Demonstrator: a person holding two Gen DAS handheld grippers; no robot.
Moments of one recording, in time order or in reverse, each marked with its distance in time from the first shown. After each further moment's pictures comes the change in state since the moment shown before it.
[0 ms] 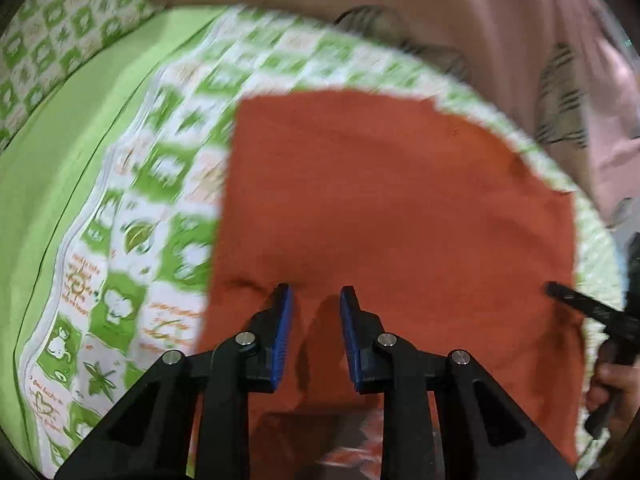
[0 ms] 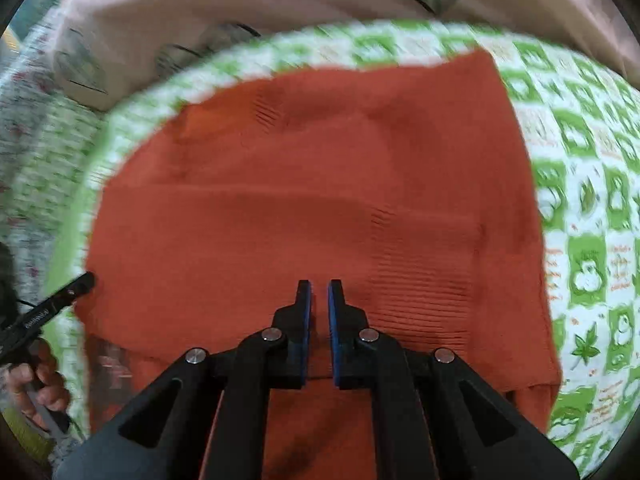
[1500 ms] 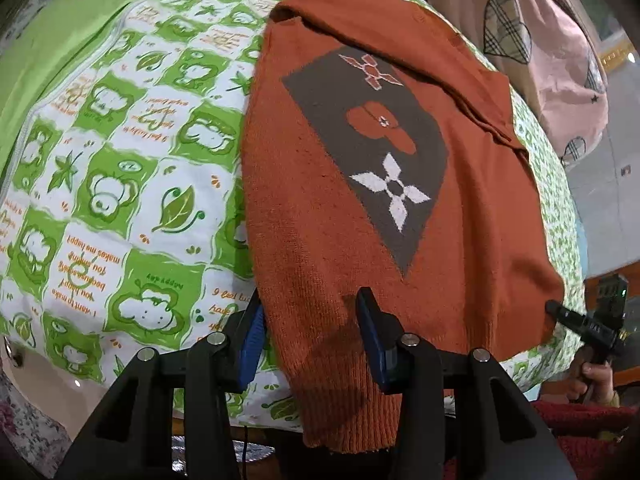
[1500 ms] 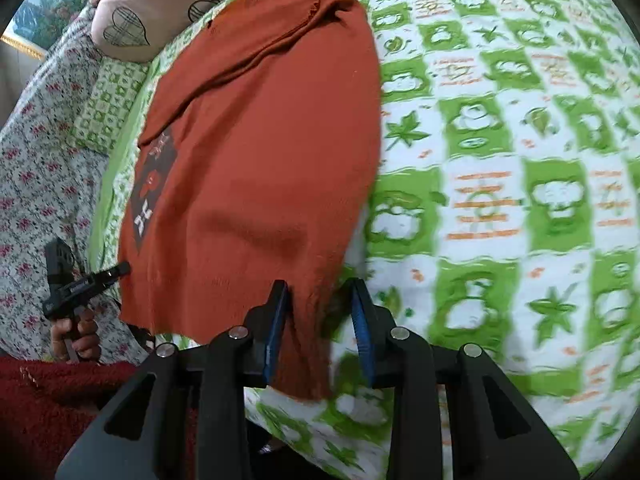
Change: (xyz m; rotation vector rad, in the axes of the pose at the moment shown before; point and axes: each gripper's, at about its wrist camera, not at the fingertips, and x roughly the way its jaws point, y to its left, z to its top) left arm -0.133 0.032 -0.275 -0.066 0.172 -0.161; right arm -0.133 -0.090 -0.266 0.111 0.109 0.233
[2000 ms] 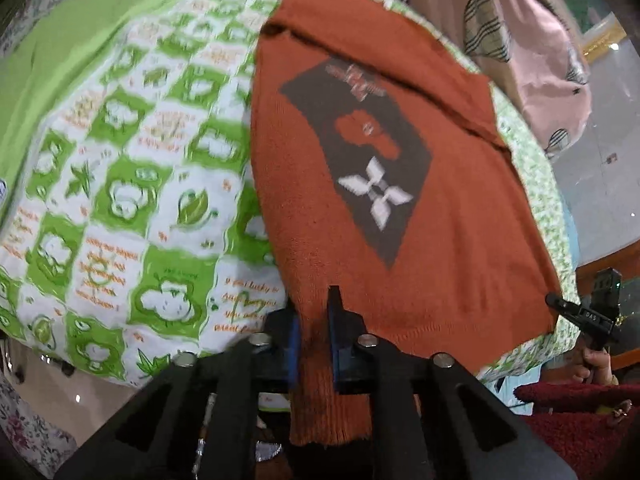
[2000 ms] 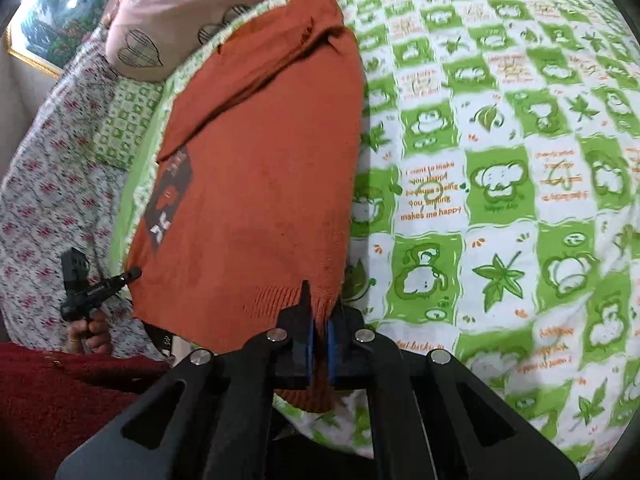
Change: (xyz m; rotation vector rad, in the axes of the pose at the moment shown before) left arm -0.014 0.002 0.004 0.024 0.008 -0.041; right arm -0.031 -0.021 -0.013 0.019 -0.036 0.035
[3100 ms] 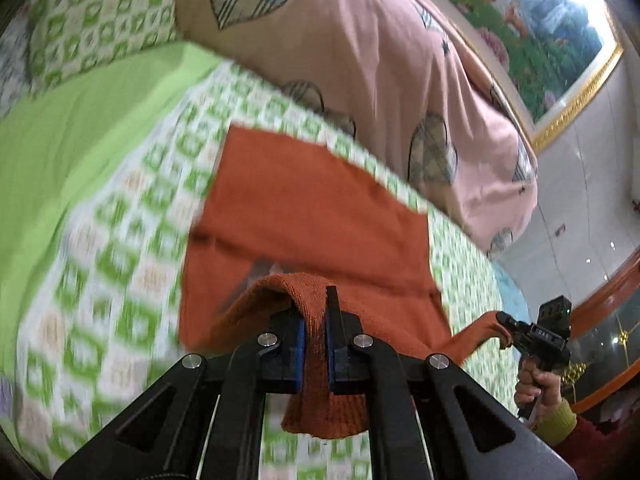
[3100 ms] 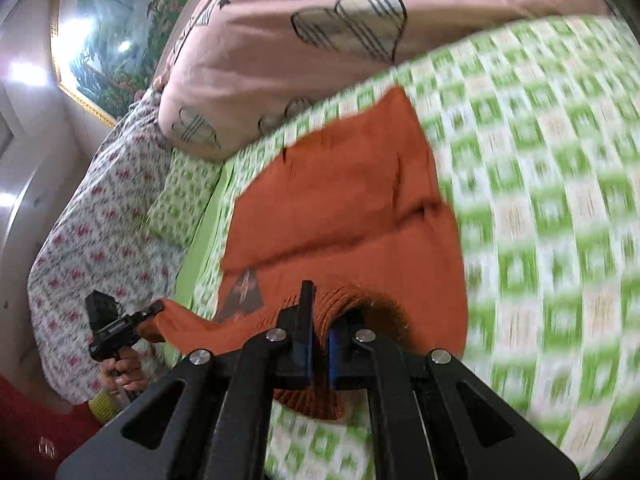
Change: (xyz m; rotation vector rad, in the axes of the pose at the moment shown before) left arm -0.068 -0.030 0.150 -0.013 -0.370 -0.212; right arm -0.016 0.047 0.150 -0.046 -0.262 0.204
